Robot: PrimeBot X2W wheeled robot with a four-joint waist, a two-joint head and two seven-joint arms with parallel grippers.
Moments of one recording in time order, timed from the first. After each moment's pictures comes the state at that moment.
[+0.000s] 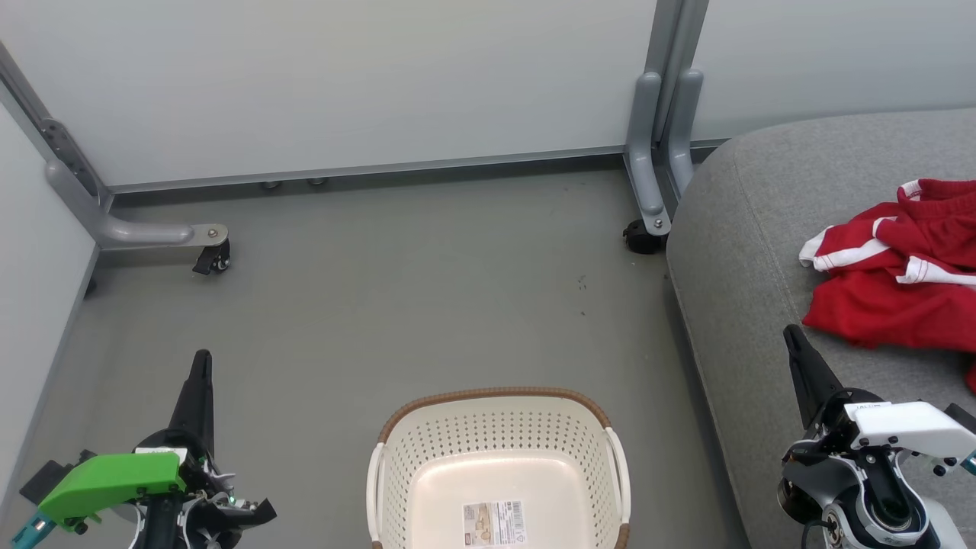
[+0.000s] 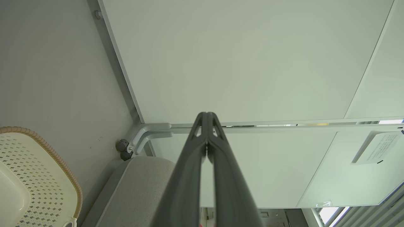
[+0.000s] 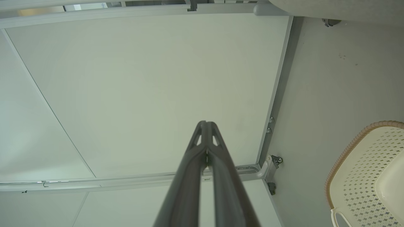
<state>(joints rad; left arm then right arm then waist) -0.10 0.05 0.11 0.25 -1.61 -0.13 0.11 -0.10 -0.07 -0.09 0.24 1.63 0.13 0.10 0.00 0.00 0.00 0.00</state>
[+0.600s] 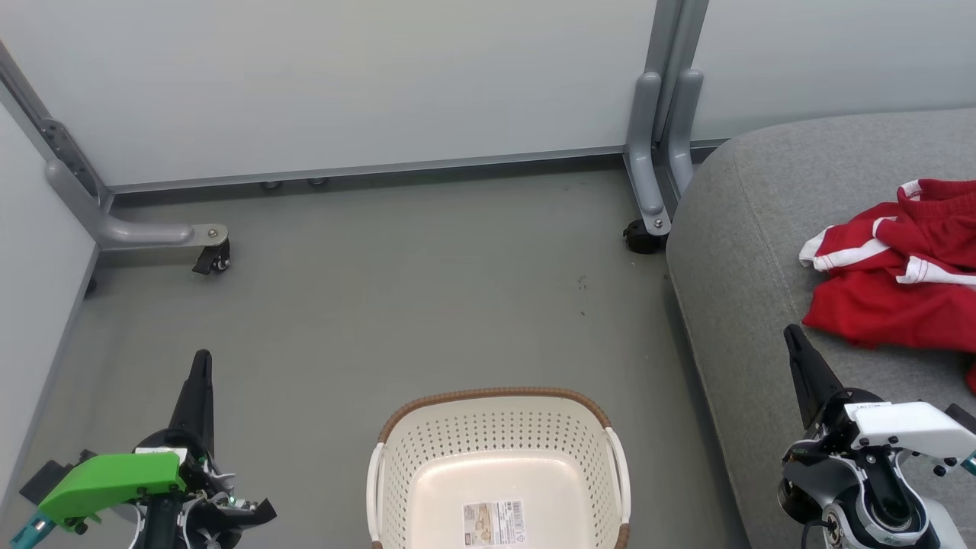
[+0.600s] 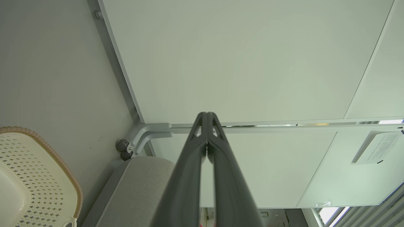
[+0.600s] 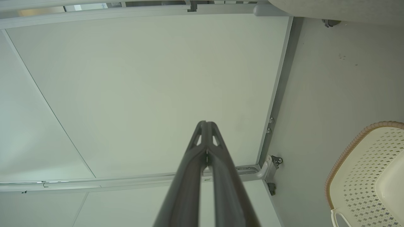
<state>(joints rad) -0.10 0.05 0.11 0.25 -1.61 -0.13 0.11 -0.10 -0.07 -0.09 0.24 1.63 0.13 0.10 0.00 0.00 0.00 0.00</state>
